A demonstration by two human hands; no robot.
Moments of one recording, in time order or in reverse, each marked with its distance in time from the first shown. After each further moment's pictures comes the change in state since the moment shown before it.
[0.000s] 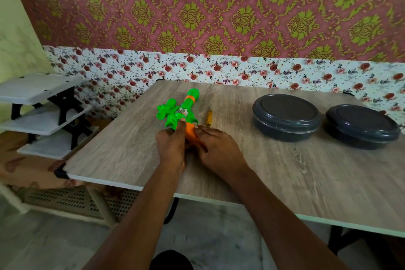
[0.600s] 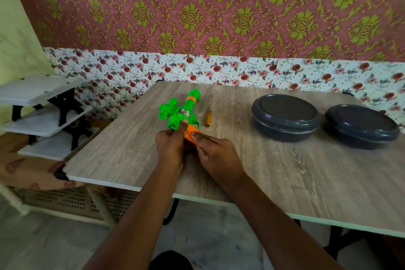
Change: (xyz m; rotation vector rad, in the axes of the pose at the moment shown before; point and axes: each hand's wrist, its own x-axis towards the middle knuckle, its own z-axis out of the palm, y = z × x) left_hand -0.005 0.004 -0.004 -0.027 -0.078 -0.018; right_hand -0.013 -0.004 0.006 0.091 0.314 -0.108
